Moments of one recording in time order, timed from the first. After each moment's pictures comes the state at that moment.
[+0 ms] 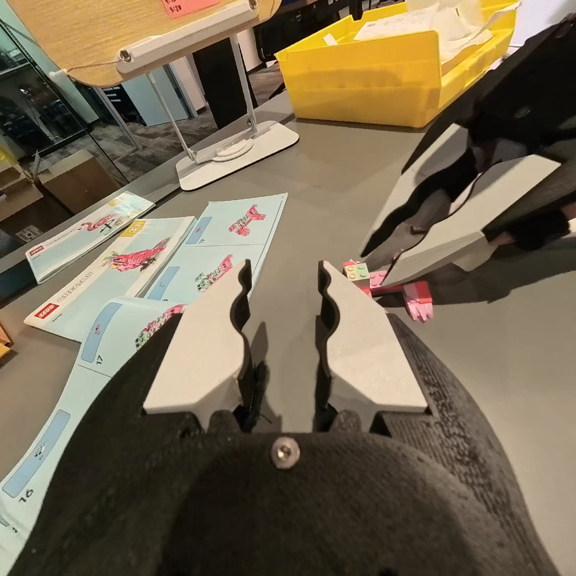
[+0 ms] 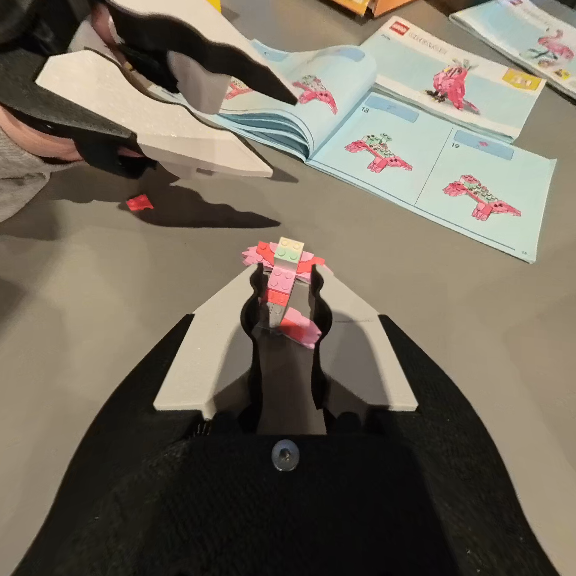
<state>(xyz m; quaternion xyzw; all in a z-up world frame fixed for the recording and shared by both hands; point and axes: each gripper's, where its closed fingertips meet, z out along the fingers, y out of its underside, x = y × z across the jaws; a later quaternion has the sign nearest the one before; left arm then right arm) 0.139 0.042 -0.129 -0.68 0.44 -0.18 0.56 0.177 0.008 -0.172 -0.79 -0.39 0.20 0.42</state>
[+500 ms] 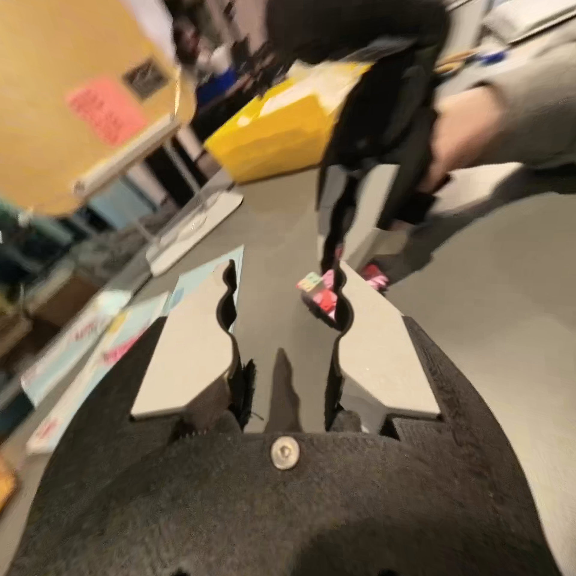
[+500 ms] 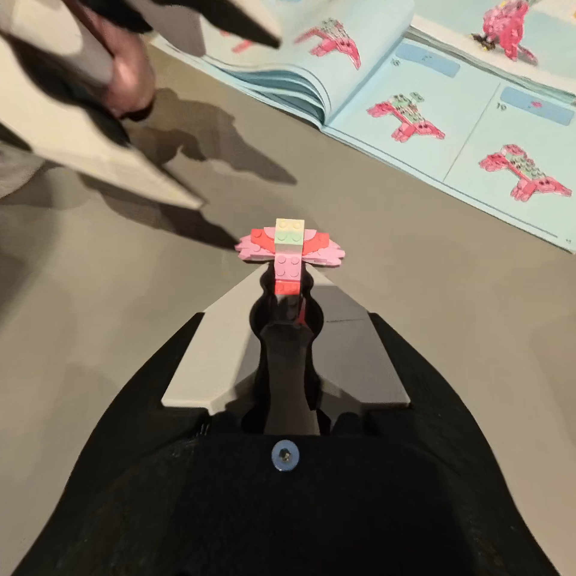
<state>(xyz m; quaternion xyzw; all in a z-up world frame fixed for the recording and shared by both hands) 0.157 -0.004 -0.112 -0.53 0.57 -0.20 0.59 0.179 0.001 -0.182 -0.80 -0.42 0.21 0.37</state>
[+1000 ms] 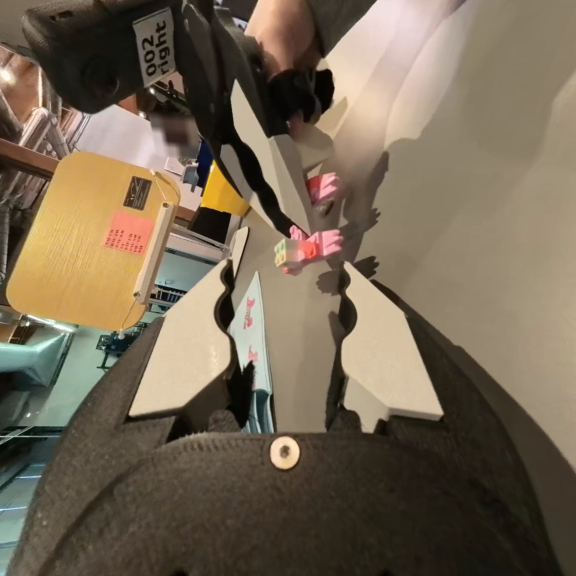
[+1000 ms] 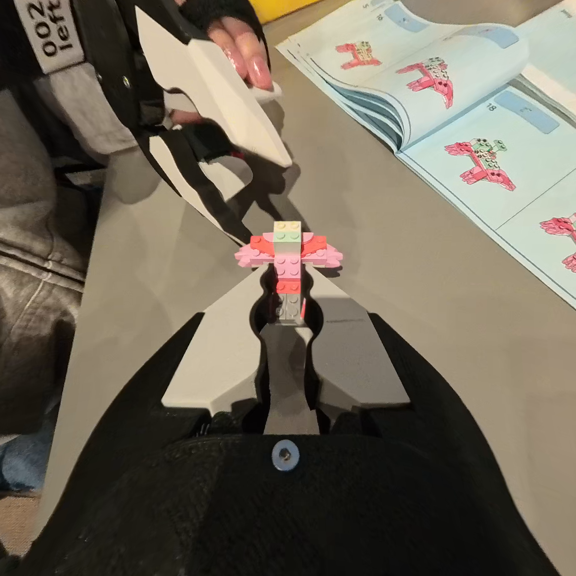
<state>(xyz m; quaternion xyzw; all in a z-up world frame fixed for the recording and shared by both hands) 0.167 -0.033 -0.140 -0.34 0.70 -0.01 0.63 0.185 -0.028 -0.157 -0.72 -0.54 0.30 0.31</state>
